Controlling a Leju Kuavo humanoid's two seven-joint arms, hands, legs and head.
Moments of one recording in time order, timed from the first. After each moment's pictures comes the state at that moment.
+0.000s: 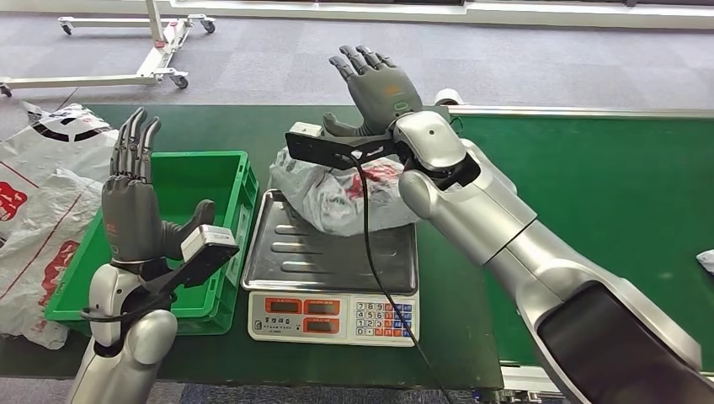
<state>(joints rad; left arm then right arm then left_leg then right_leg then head) -0.17 0.14 -0.22 -1.79 -0.95 0.31 -0.13 -1.15 0.13 0.94 -0.80 0.80 0.09 0.08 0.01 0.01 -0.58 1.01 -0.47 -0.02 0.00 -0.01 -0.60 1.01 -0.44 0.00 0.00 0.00</state>
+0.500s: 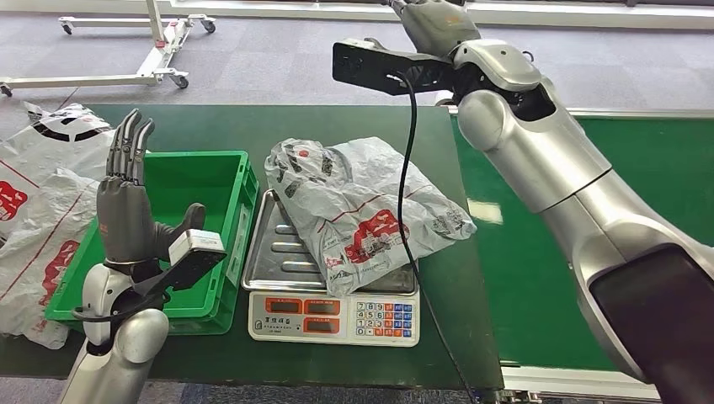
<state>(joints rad) -0.17 0.17 -0.20 -1.78 -0.86 0.32 -0.19 -1.31 0.03 0.85 -0.81 0.59 0.28 0.08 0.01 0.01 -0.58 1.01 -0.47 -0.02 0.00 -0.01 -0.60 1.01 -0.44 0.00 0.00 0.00</state>
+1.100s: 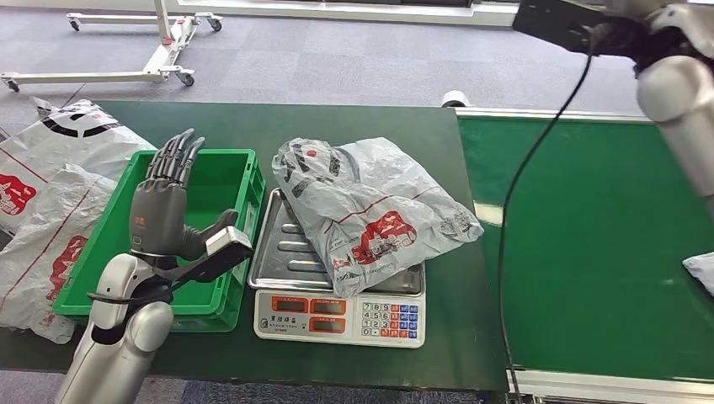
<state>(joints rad) -0.21 0.21 -0.21 -1.64 -0.94 0.15 -0.18 -1.34 -0.44 0.83 -0.89 0.53 0.30 0.12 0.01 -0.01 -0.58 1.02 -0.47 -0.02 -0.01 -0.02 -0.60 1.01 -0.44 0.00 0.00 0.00</state>
